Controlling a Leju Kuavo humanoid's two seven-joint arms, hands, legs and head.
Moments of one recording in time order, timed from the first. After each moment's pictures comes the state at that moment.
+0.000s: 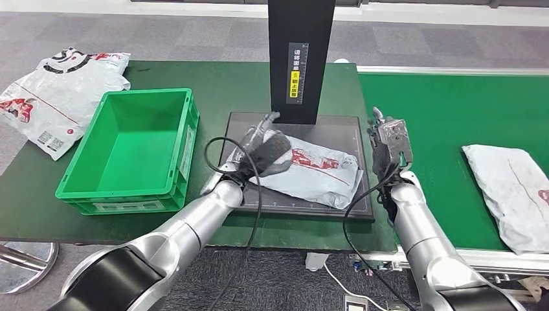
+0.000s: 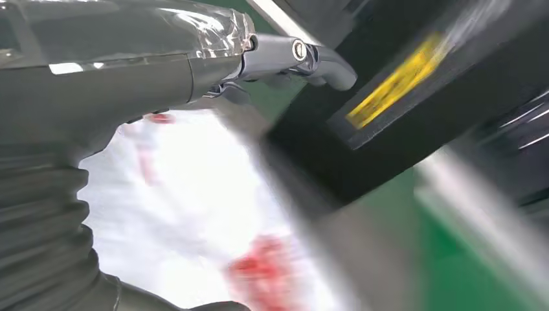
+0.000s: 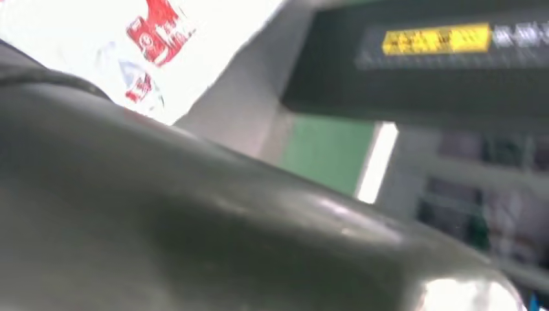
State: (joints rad) left arm -0.87 -0.33 -0.40 -0.32 -0.48 0.26 -0.15; right arm -0.68 0.01 0.23 -0.53 0.06 -0.03 -0.55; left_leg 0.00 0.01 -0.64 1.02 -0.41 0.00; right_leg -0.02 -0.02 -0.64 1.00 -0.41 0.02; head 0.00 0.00
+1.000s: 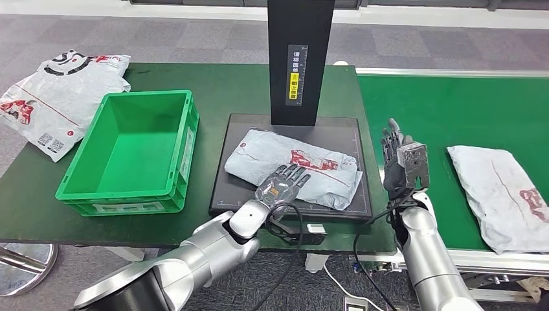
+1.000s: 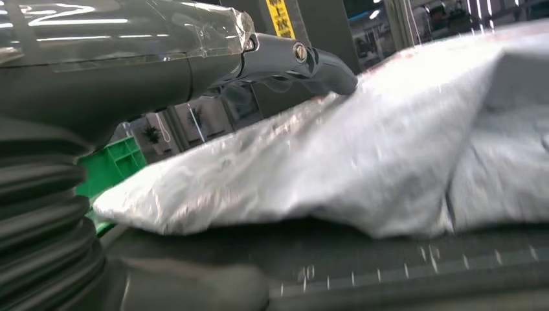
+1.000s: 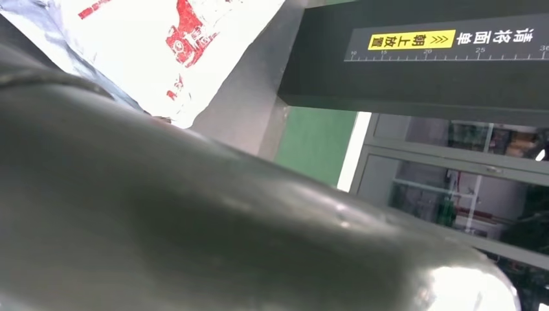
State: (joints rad) left arm -0.81 -0.35 -0.93 -0.26 -0.98 0.34 0.13; right arm -0.49 -0.04 0.20 -0.83 0.04 -0.04 -0.52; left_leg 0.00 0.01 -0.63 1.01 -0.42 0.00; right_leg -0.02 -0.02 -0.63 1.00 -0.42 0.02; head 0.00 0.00
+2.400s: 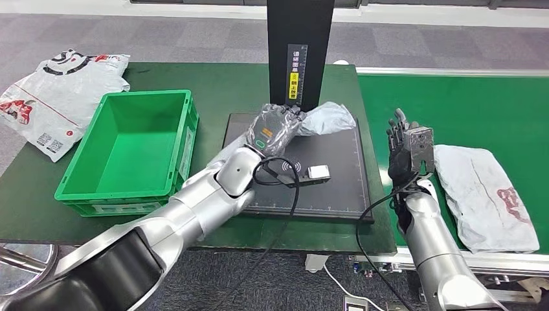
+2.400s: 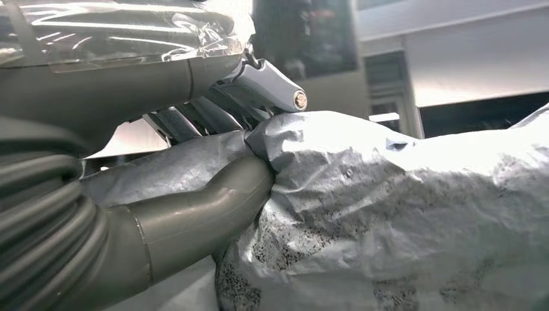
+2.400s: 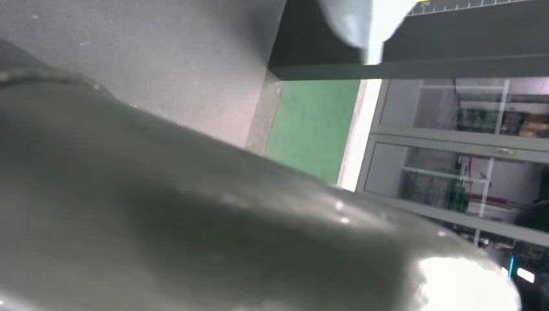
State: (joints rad) left arm -1.03 -0.30 -0.82 -0.34 -1.18 0.69 0.19; right arm -0.61 -0.05 0.20 -0.67 0.00 -0.05 -0.53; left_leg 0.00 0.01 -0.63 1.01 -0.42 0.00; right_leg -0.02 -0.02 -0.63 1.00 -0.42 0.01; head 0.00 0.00
